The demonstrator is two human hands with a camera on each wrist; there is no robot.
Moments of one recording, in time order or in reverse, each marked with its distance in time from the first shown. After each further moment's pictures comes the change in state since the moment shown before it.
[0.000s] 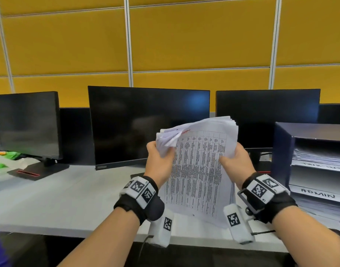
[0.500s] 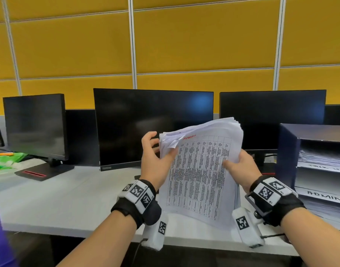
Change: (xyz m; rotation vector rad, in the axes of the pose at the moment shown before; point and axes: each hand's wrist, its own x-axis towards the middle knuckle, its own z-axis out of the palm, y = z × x) left_hand -0.001 -0.007 -0.018 -0.070 0.096 0.164; right_hand 0.005 0.015 -0.001 -0.040 -0.033 0.067
